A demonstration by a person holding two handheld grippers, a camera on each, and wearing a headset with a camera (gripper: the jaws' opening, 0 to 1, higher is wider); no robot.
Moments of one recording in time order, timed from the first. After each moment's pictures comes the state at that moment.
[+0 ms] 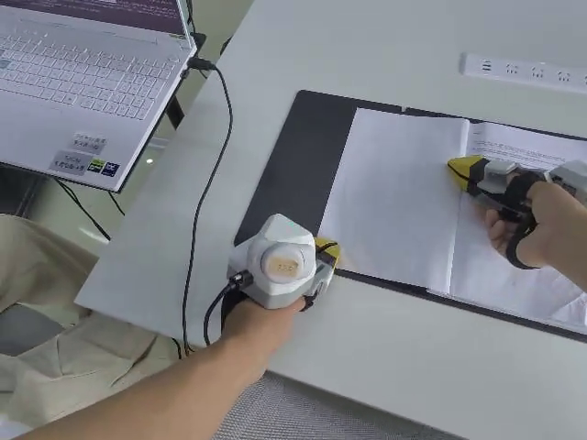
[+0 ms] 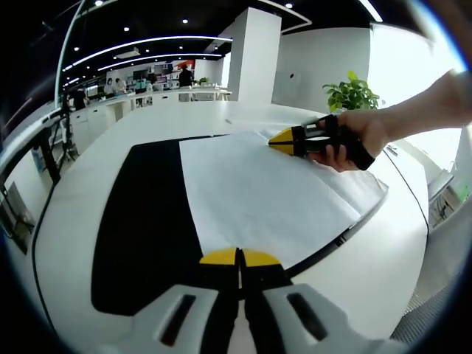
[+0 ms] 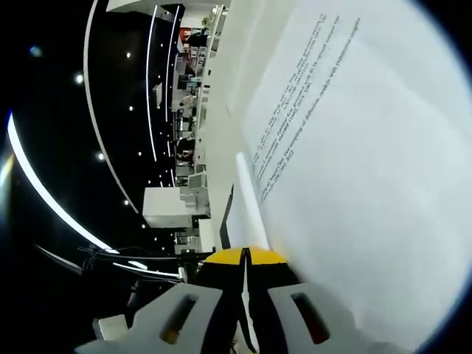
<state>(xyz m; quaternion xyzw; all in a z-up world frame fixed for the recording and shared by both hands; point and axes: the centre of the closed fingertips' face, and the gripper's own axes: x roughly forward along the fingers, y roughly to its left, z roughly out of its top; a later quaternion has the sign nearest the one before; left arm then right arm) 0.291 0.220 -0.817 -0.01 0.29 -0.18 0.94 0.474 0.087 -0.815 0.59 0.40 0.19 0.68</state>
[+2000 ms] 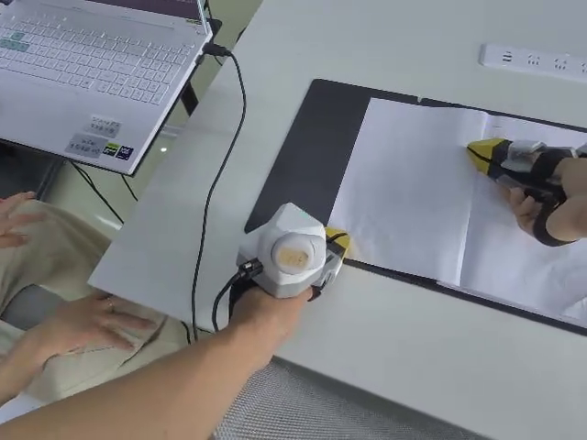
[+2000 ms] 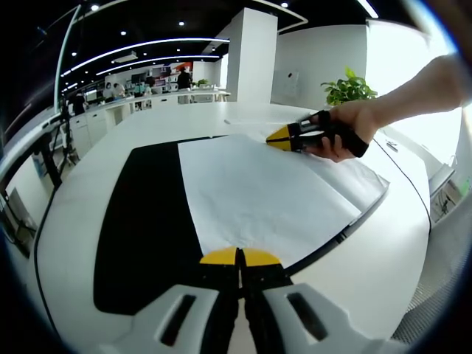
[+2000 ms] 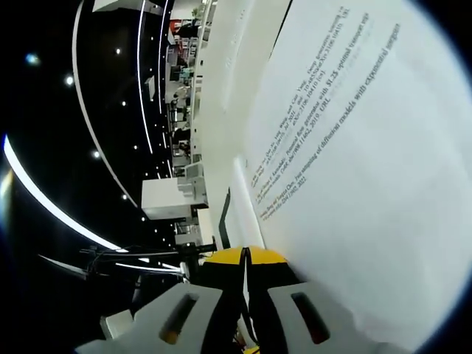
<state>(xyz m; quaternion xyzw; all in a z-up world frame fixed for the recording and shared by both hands) 0.291 0.220 -0.817 0.00 0.28 -0.18 0.94 0.456 0.091 -0.804 0.58 0.45 0.21 0.65</state>
